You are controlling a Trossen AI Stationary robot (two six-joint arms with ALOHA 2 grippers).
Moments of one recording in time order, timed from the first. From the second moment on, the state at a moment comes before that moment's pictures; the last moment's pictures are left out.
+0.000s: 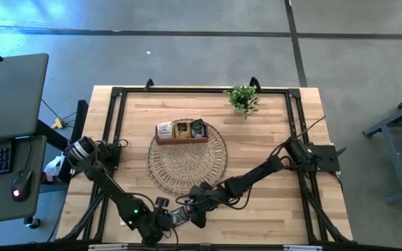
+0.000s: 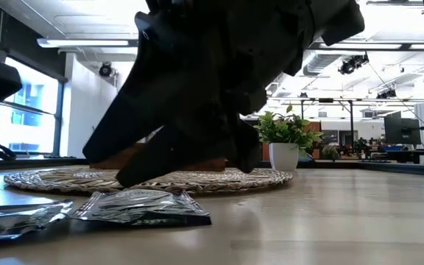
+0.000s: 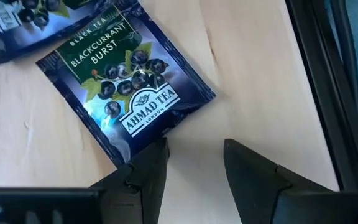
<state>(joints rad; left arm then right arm) -0.85 1.89 1.10 -0.34 -0.27 -0.57 0.44 2.19 1.41 0.09 0.08 0.84</state>
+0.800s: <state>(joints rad) -0.65 1.90 1.10 -0.23 -0.21 -0.34 0.44 2.19 1.41 -0.03 -0.04 0.96</state>
